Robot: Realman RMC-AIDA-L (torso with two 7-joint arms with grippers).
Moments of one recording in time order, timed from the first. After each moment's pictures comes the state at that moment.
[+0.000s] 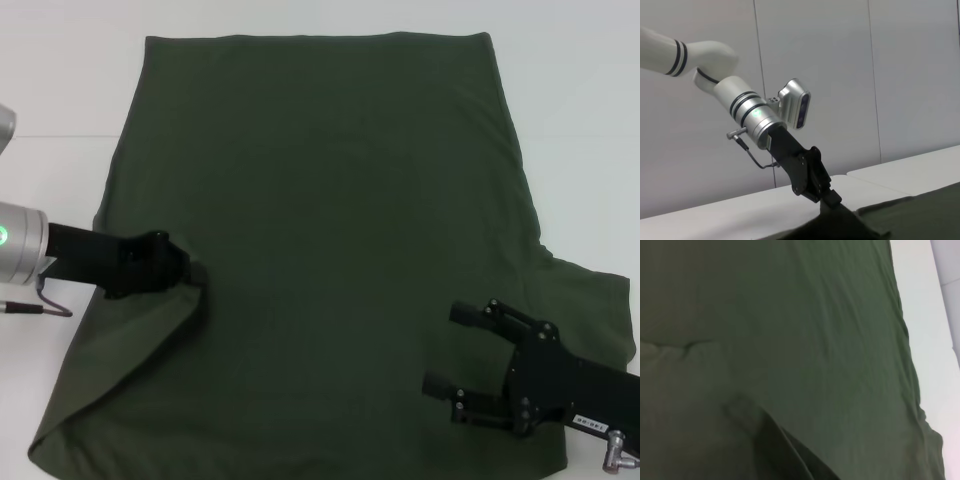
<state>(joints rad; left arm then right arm) -0.76 -1.97 0.55 0.61 2.45 1.49 -2.56 0.43 2.10 -0.42 -0.28 -2.03 -1.66 0.77</state>
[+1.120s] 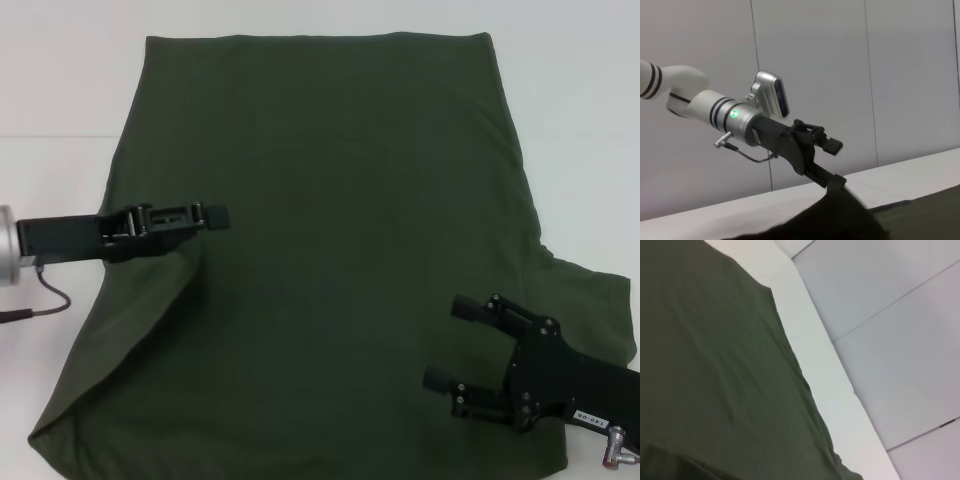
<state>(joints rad) -0.62 -1.99 0.54 0.64 2.11 1.55 -2.23 0.43 2.10 -0.41 -0.28 -2.02 -1.66 0.76</state>
